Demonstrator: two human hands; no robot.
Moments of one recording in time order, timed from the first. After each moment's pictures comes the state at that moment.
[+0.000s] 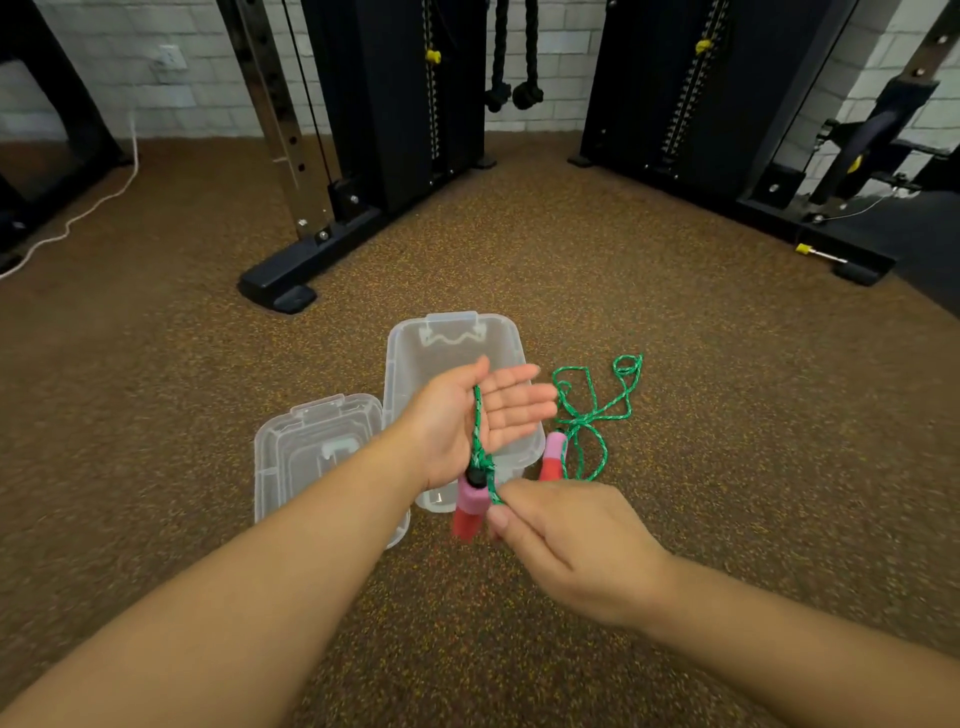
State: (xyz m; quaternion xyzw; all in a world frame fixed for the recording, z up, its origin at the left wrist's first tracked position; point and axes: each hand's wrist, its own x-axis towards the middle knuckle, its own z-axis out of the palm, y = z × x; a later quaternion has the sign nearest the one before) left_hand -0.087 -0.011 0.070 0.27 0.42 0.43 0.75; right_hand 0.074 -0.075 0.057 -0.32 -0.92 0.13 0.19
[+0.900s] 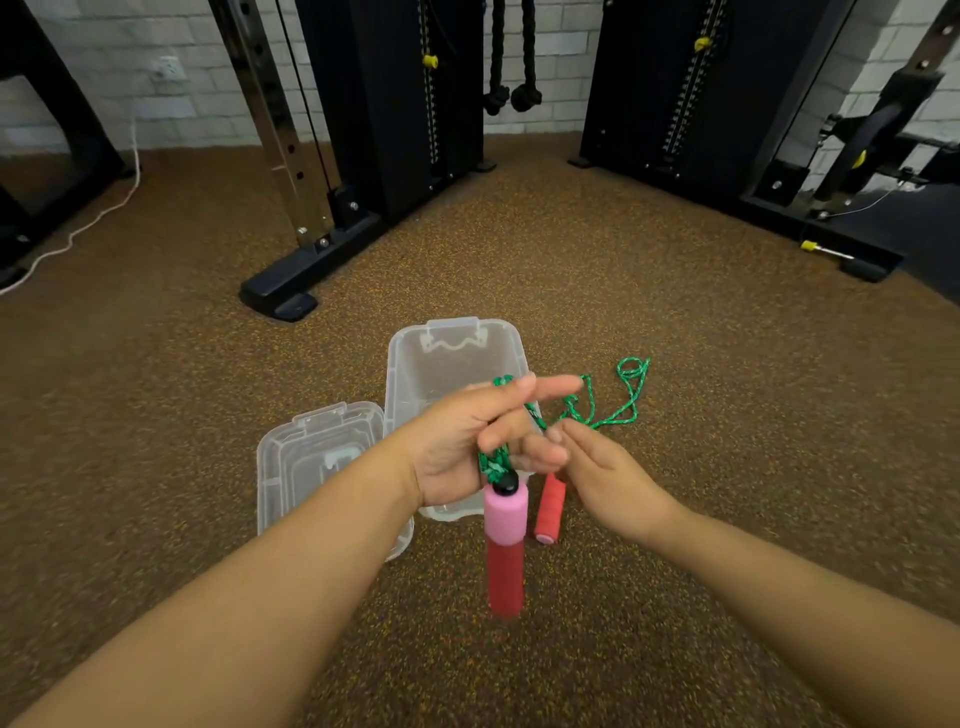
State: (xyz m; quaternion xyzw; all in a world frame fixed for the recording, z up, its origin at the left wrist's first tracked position) left_hand -0.083 -0.026 0.088 0.37 0.31 0.38 0.79; right_hand 0.088 -0.006 0.014 -0.43 -0.71 0.47 0.31
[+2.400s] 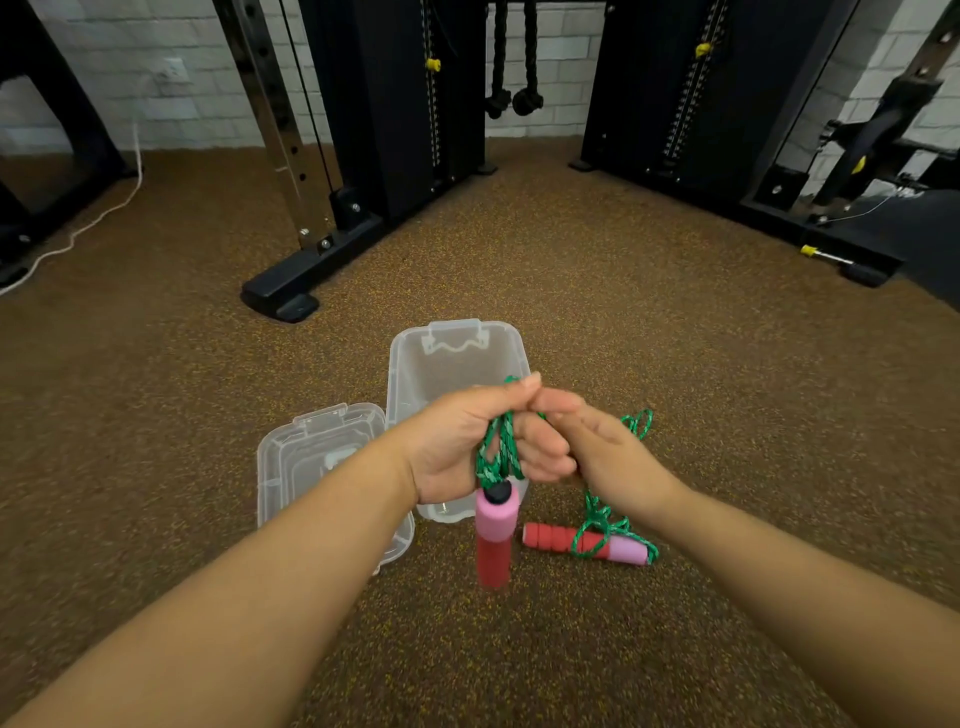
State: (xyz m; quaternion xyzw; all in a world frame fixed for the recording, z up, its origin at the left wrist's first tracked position) left_hand -0.086 -0.028 0.097 0.38 0.32 0.34 0.80; right_hand 0.078 -0.002 0.038 -0.39 -0.63 0.58 0.35
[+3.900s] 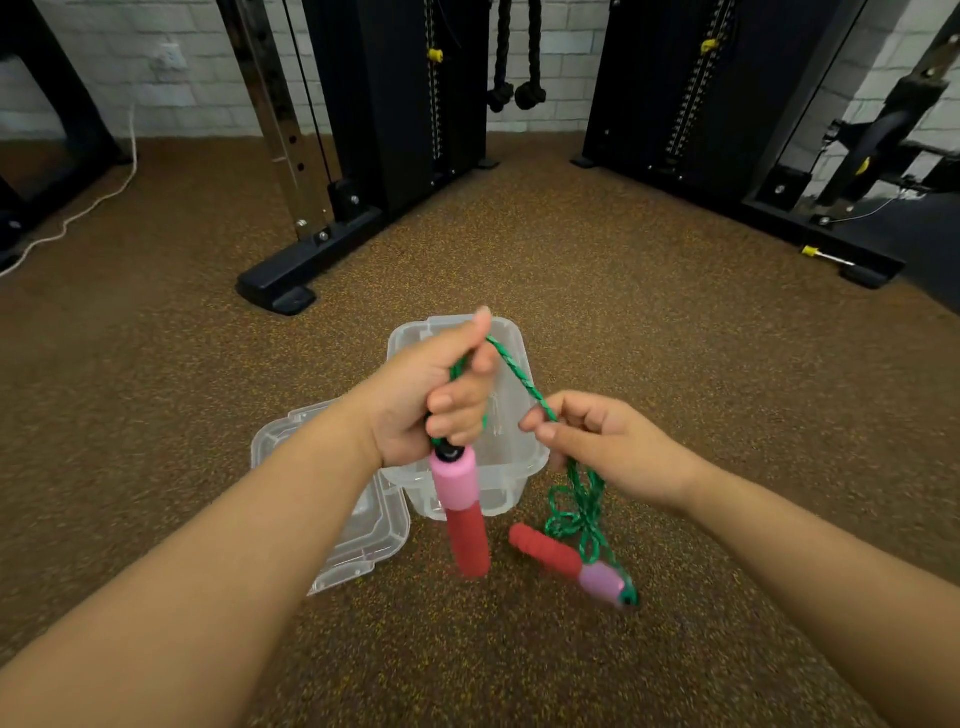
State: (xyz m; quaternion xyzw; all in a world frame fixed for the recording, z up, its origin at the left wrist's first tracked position) left_hand -0.113 -0.016 0.114 0.38 0.35 0.40 0.76; right_hand 0.087 0.003 0.062 -0.37 -0.69 0.57 0.25
